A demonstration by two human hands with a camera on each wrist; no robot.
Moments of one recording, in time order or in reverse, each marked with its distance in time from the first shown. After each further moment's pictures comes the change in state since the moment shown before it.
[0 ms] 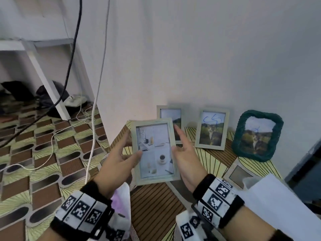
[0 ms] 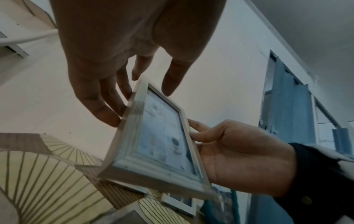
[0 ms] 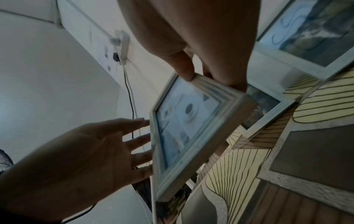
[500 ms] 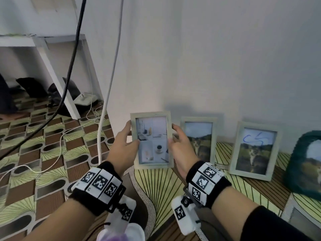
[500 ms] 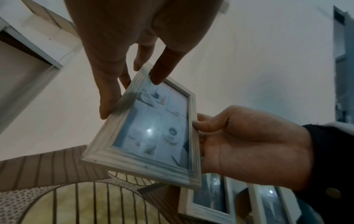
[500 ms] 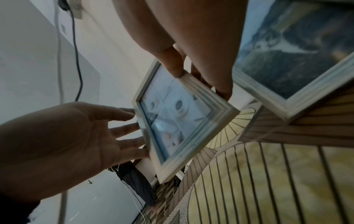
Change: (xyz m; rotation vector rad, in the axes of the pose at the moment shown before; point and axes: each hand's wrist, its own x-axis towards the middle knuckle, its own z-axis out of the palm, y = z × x) left_hand 0.147 -0.039 -0.062 0.137 0.215 -0.081; right_hand 0.181 0.041 0.043 -0.152 0.056 0.017
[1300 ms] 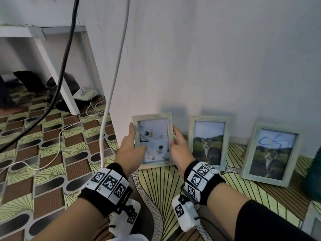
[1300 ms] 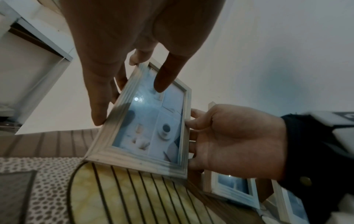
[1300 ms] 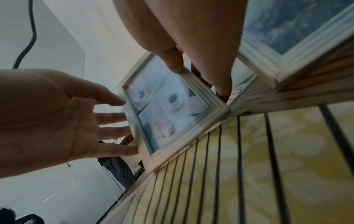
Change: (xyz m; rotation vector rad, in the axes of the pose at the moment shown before) left_hand 0.036 -0.052 -0.003 0.137 0.005 -0.218; right_hand 0.046 0.039 0.017 -0.153 0.049 0.064
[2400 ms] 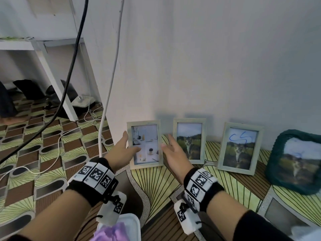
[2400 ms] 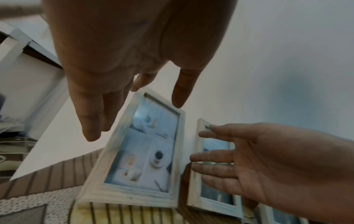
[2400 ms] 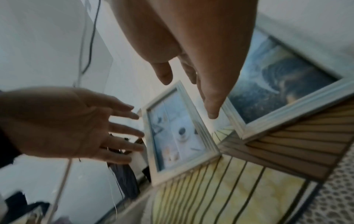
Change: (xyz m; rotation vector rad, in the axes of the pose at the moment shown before) left_hand -0.050 0.042 -0.014 0.176 -0.112 -0.031; right_hand -0.076 -0.026 -0.039 -0.209 -0.080 -0.060
